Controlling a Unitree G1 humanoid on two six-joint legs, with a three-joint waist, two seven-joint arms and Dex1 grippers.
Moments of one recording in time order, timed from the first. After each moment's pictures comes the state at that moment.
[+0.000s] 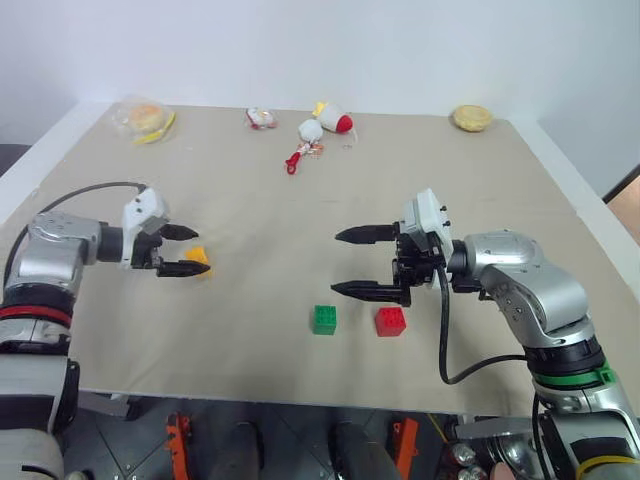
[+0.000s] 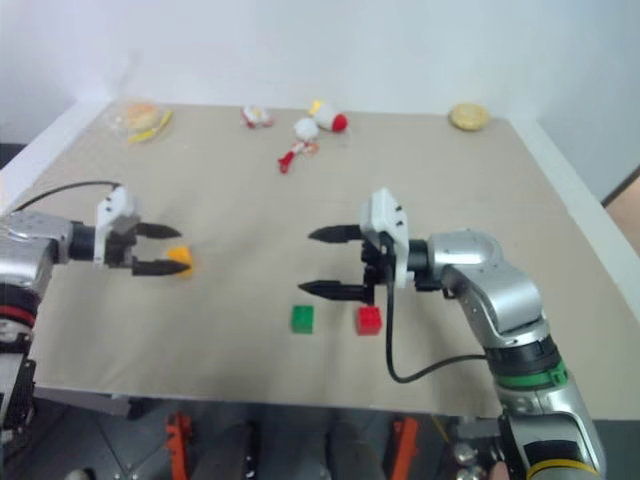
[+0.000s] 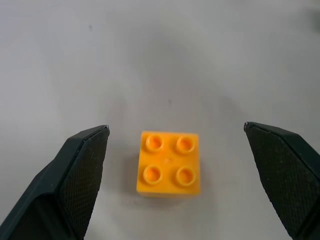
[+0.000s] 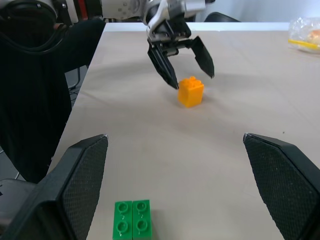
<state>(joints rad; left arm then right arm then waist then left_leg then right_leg) -0.85 0.78 -0.09 0.86 -0.13 0.04 -1.43 -0.58 -0.66 0.11 -0.22 0.55 0.53 1.12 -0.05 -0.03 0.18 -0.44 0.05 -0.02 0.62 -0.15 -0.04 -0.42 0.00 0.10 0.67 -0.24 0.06</state>
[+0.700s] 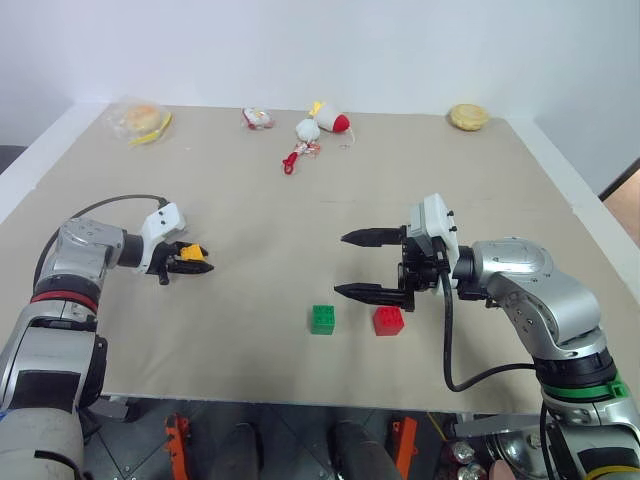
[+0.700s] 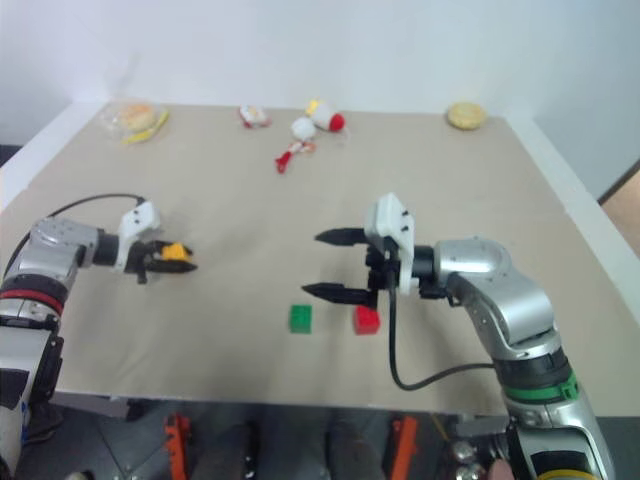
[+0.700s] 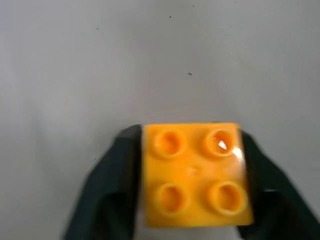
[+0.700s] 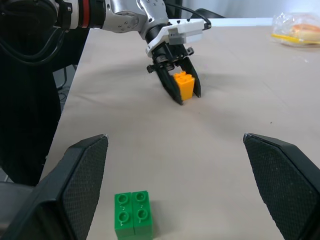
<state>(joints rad) -0.95 0.71 -0.11 1.11 0.01 -0.11 -1.38 -0.54 -0.67 0.08 -0.29 0.57 0.57 1.06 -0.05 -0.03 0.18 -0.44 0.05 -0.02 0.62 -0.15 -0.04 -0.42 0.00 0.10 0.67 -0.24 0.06</state>
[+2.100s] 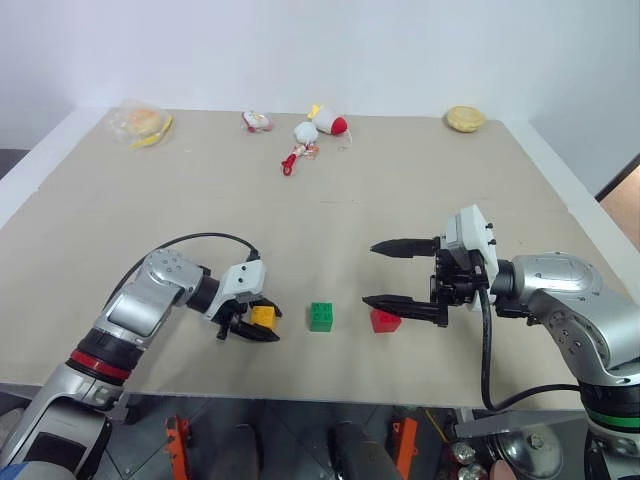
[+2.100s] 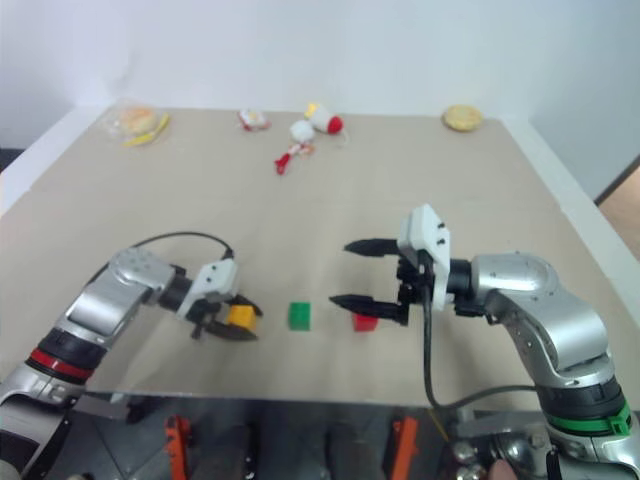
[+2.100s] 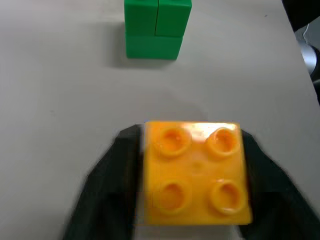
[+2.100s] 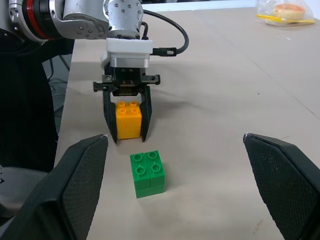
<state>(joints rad) -0.58 0.65 -0.32 0.08 -0.14 0.37 -1.44 -0.39 -0.80 -0.04 -0.40 0.64 0.61 1.04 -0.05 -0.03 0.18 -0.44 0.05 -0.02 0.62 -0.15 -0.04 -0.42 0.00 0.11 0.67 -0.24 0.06</state>
